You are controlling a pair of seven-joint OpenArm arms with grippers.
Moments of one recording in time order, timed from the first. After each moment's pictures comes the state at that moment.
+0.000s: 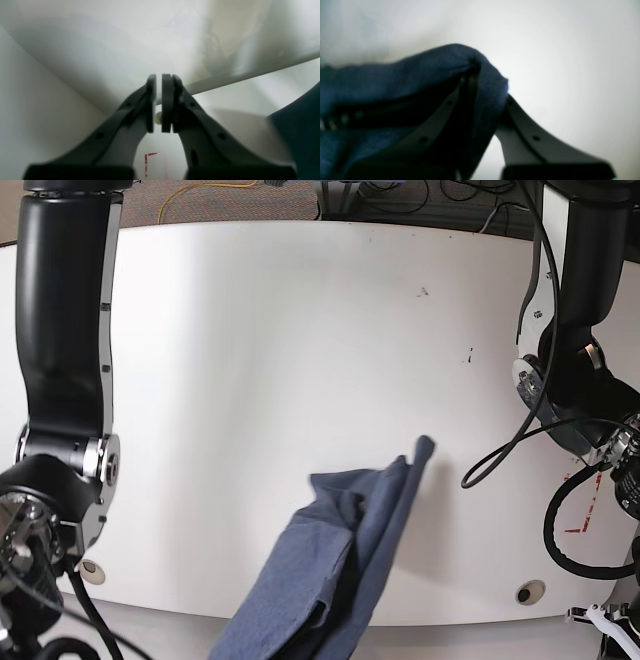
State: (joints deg) left arm -55.1 -12.2 -22.3 96.8 -14.0 -41.9 72.8; right arm 79.1 14.2 -7.0 100.2 15.0 40.6 -79.5
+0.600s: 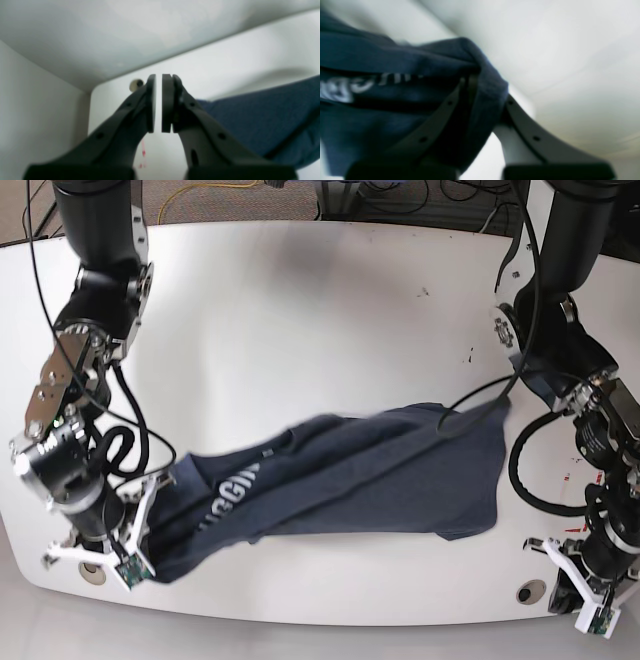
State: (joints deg) left arm -38.9 -9.8 -22.1 100.7 -14.1 -42.0 72.4; right arm 25.5 17.5 8.8 113.8 14.7 40.5 -76.2
